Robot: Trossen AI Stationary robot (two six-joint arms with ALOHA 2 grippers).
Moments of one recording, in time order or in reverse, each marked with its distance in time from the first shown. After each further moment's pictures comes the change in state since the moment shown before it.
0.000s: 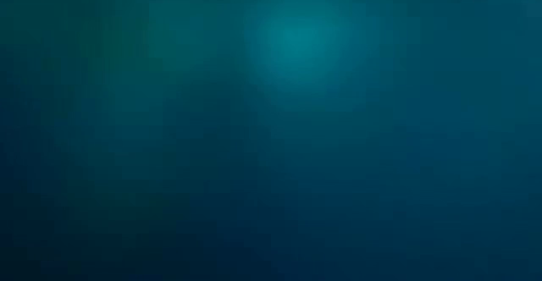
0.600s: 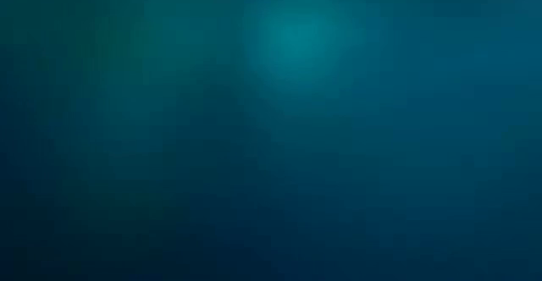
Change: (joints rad) left arm 0.000 0.000 0.000 0.000 0.000 0.016; right arm 0.078 -0.102 0.303 -0.201 -0.043 -0.222
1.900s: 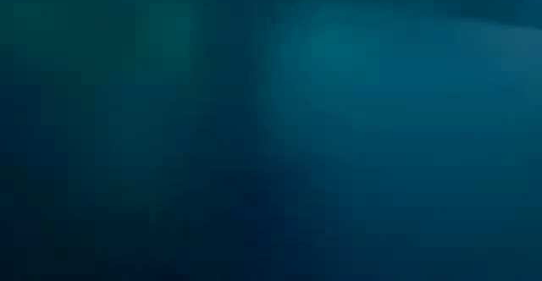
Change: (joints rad) left arm -0.001 0.000 0.000 0.000 0.132 -0.016; right arm -0.055 0.565 0.456 -0.115 -0.089 -0.039
